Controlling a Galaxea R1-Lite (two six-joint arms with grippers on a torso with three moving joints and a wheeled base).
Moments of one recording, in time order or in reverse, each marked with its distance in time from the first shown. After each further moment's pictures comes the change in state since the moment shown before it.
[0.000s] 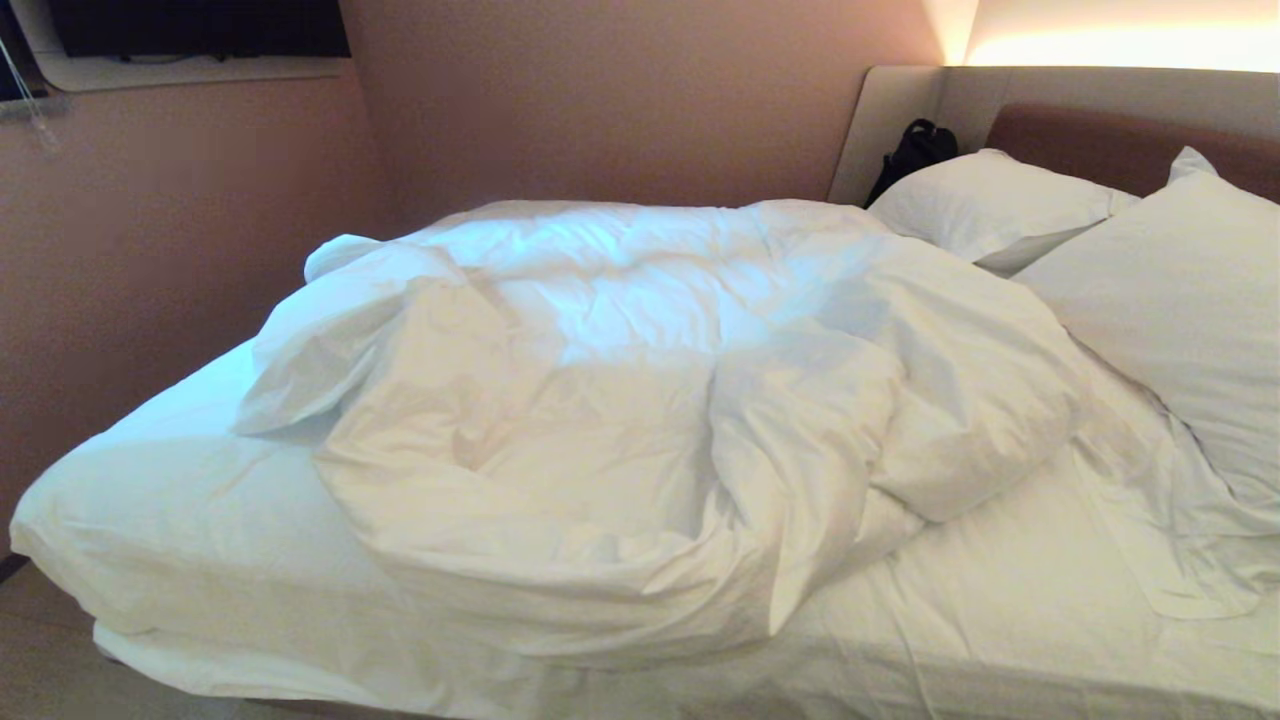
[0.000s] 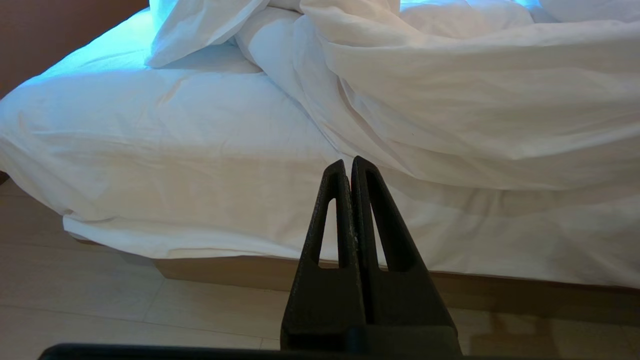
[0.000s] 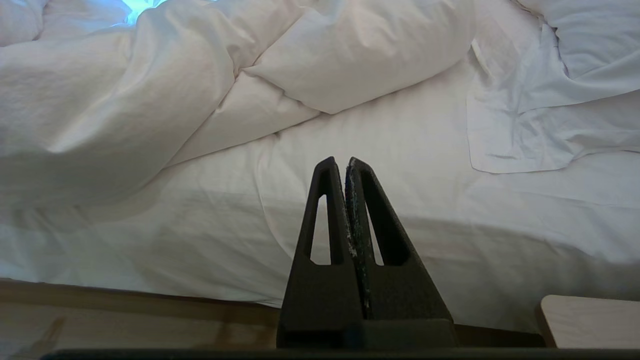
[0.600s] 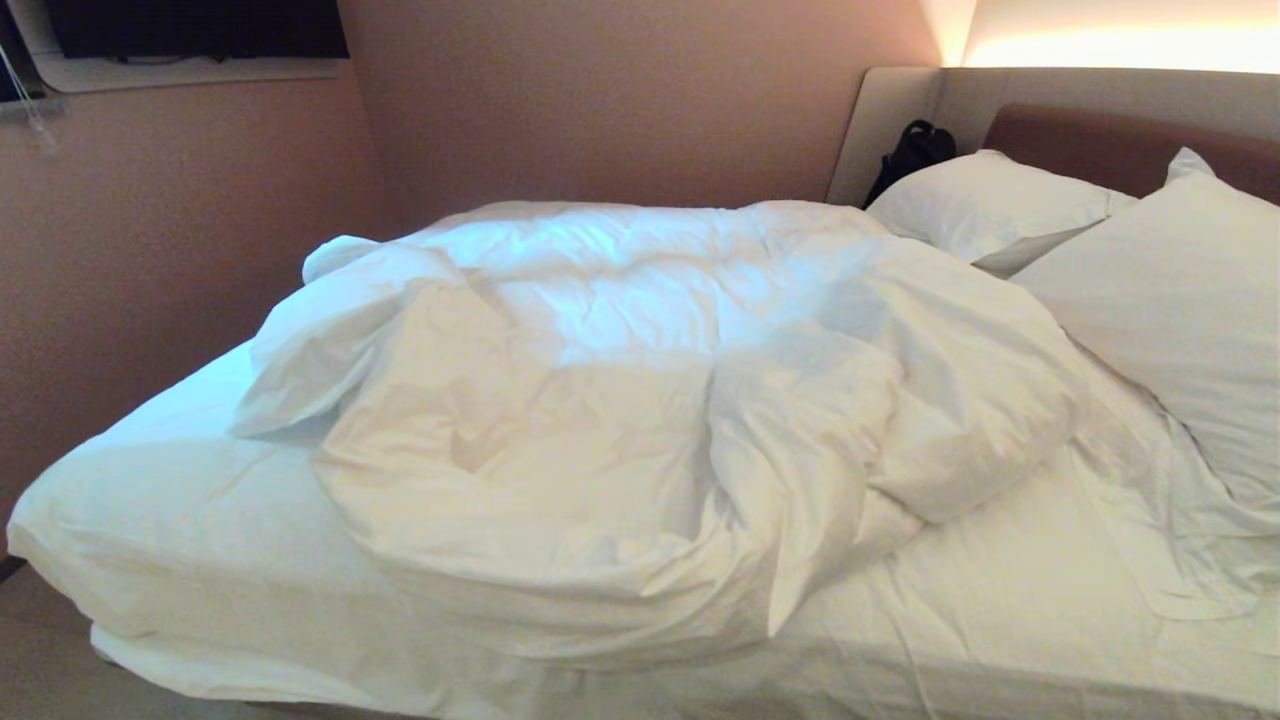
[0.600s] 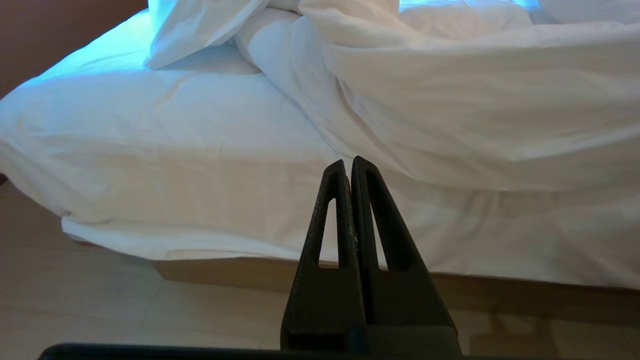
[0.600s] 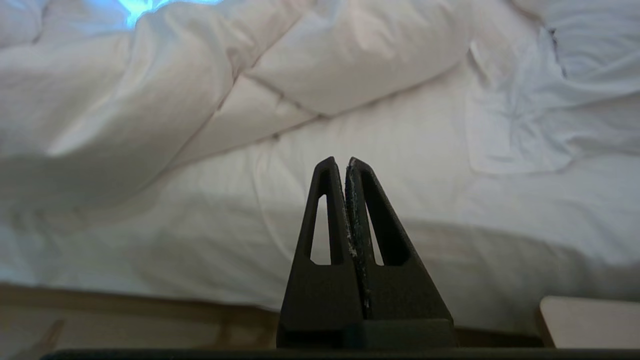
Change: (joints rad) left arm 0.000 0.000 0.000 0.000 0.000 0.000; right arm 0.000 0.000 0.000 0.000 0.000 0.000
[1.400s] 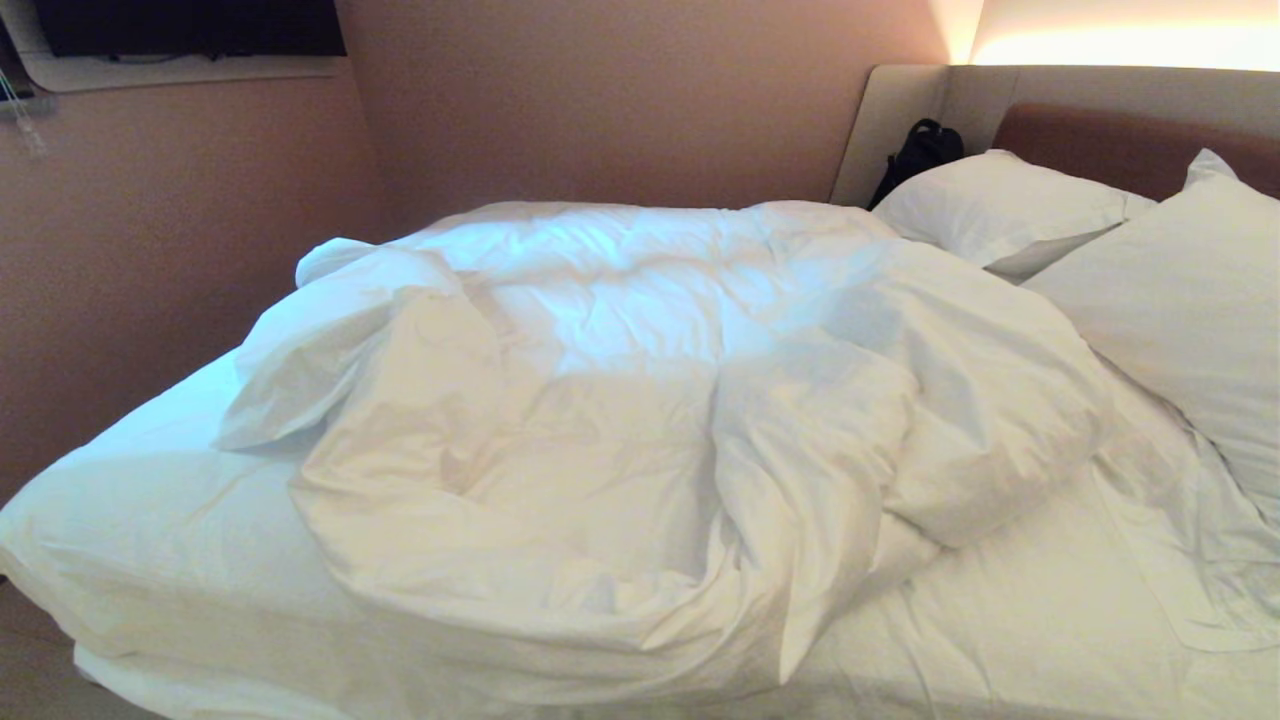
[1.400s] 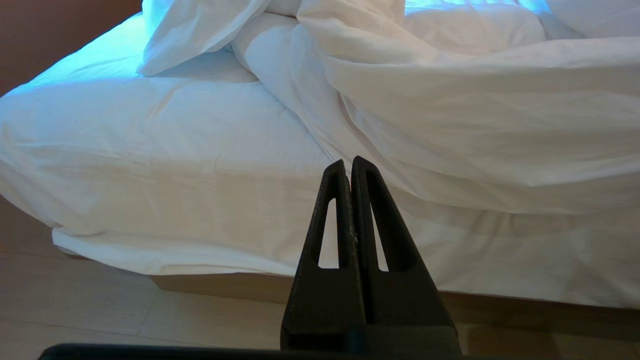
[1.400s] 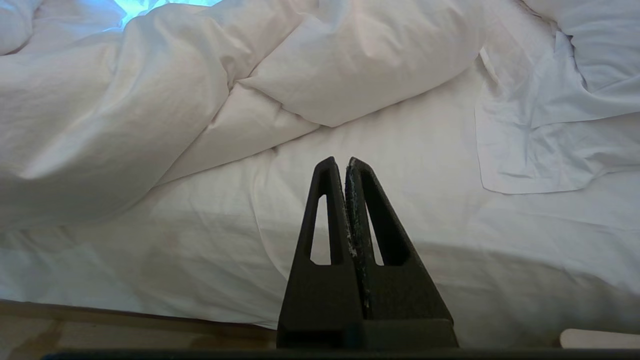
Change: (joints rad) left arm 0.000 0.000 0.000 -0.001 0.001 -0.001; right arm 0.000 0.000 0.000 0.001 0.000 0.000
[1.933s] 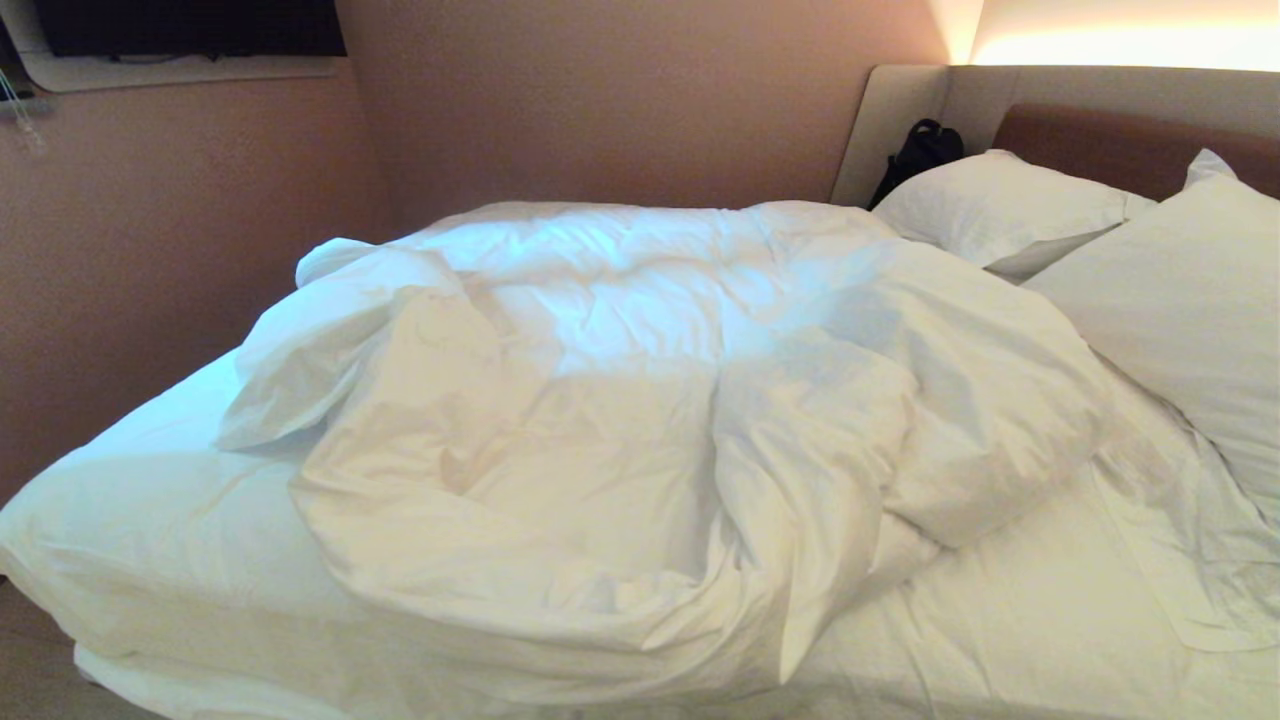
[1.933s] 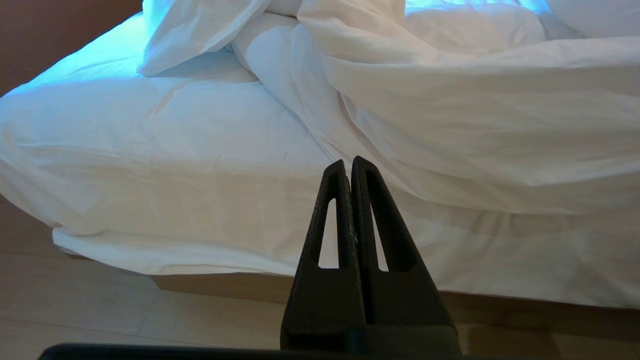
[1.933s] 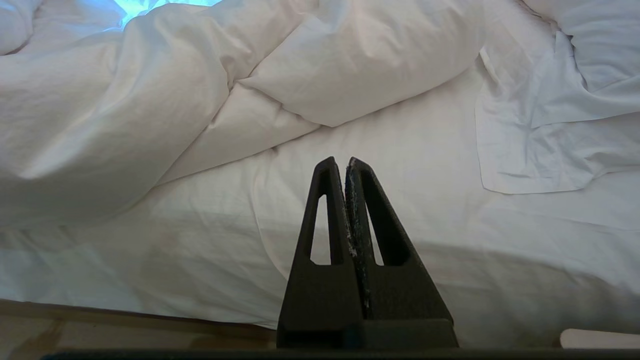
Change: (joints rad) left arm 0.000 0.000 0.000 0.000 0.000 0.000; right arm 0.000 0.000 0.000 0.000 0.000 0.000
